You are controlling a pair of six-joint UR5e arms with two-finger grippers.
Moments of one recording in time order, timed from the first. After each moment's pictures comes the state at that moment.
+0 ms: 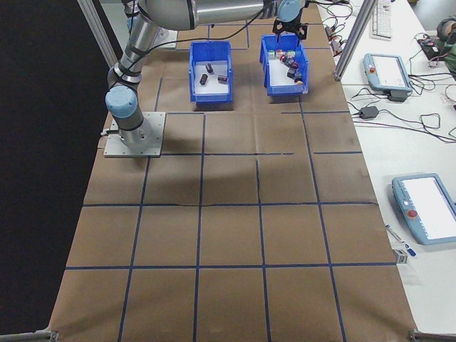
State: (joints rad) left arm -1.79 -1.36 -2.08 -1.43 1.42 -1.47; right arm 1.87 -0.94 0.98 -1.67 -1.57 -0.91
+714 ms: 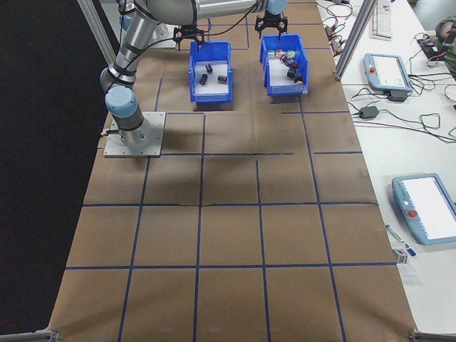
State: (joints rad) left arm -2.00 -1.36 -2.32 -1.01 1.24 -2.06; right arm 2.01 -0.91 1.05 -1.68 -1.60 -1.07
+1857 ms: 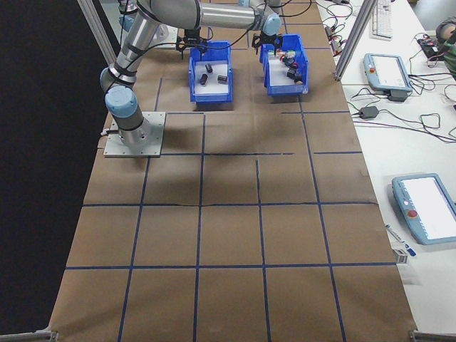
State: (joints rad) left arm -2.04 -1.53 -2.33 -0.81 1.22 -2.09; right arm 2.01 -0.88 1.18 -1.88 -1.67 -1.10
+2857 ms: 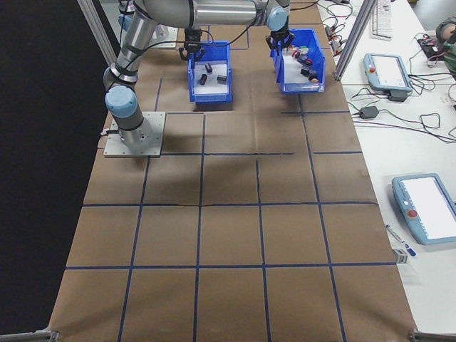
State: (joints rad) left arm -2.05 -1.54 -2.33 -0.76 1.17 -2.10; right arm 1.85 -0.99 1.17 -1.86 -1.72 -1.23
